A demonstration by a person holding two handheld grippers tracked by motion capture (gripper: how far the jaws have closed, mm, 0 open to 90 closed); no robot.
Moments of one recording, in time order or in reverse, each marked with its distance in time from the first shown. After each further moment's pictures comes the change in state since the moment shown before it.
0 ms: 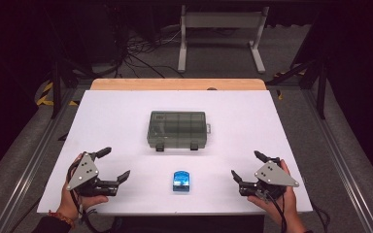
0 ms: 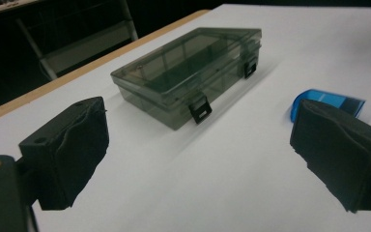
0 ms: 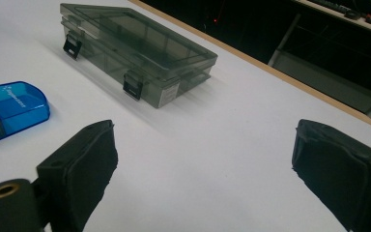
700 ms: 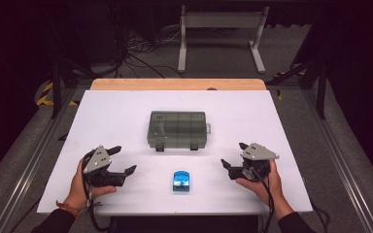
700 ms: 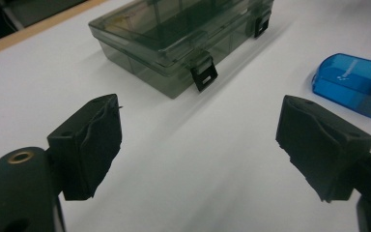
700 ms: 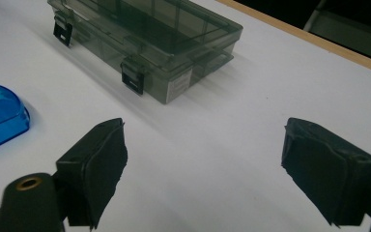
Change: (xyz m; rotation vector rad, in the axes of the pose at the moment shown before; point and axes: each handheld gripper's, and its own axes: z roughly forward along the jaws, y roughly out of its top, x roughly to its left) left arm 0.021 -0.002 0.042 0.166 -0.059 -0.046; right arm -0.013 0.010 0.060 0.127 0.117 0.076
